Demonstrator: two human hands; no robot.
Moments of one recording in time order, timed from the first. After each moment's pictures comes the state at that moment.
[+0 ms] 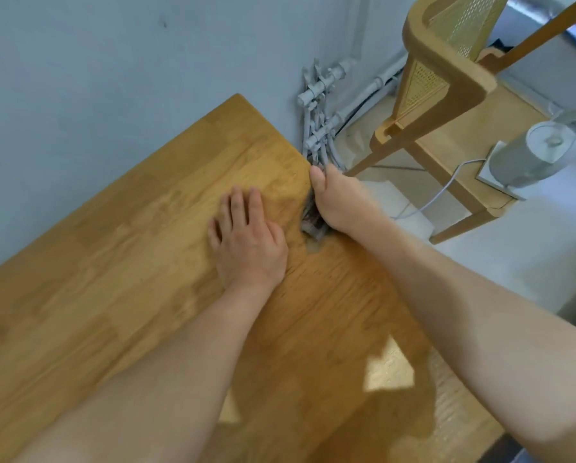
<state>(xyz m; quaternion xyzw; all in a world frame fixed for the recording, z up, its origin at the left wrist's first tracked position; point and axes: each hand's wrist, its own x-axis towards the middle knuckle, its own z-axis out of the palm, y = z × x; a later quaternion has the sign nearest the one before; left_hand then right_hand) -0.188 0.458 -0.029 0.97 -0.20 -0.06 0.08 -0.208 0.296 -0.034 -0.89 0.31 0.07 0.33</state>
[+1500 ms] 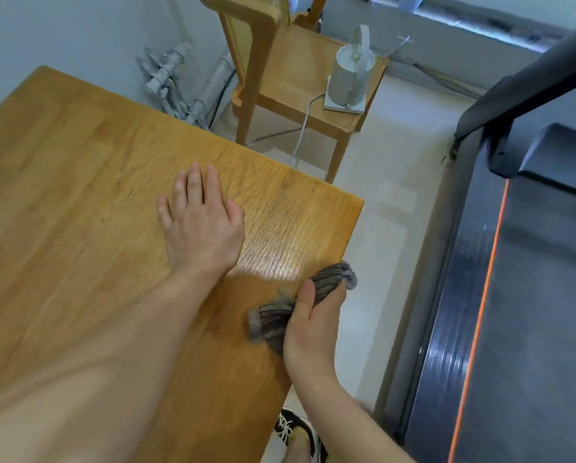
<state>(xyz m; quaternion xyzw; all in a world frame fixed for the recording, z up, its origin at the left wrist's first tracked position) -0.341 0.464 -0.037 0.90 -0.43 -0.05 0.08 -0.510 0.513 -0.045 -0.48 0.67 -0.25 0.51</state>
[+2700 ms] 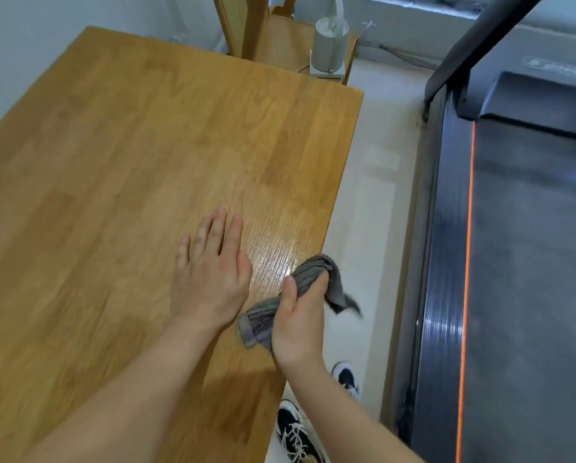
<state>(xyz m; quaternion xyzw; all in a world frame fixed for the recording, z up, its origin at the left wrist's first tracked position) -0.385 0.745 -0.038 0.81 -0.58 -0.08 0.04 -0.515 0.750 -0.048 -0.50 0.67 -0.27 0.49</state>
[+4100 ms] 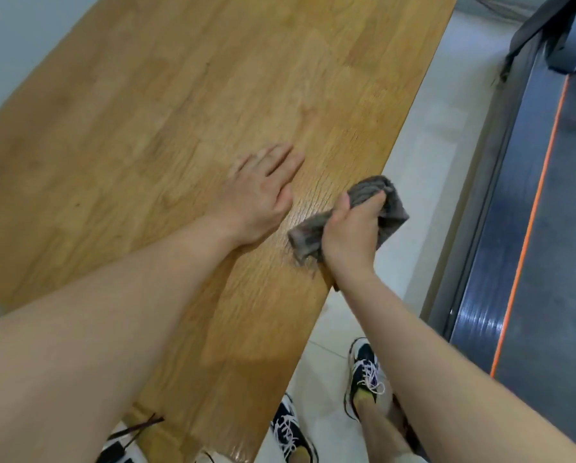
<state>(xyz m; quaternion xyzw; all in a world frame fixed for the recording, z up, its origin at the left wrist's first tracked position) -0.362 0.853 -0.038 0.74 -0.67 -0.08 0.07 -0.511 0.821 -0.044 -0.53 0.69 -0.23 0.43</state>
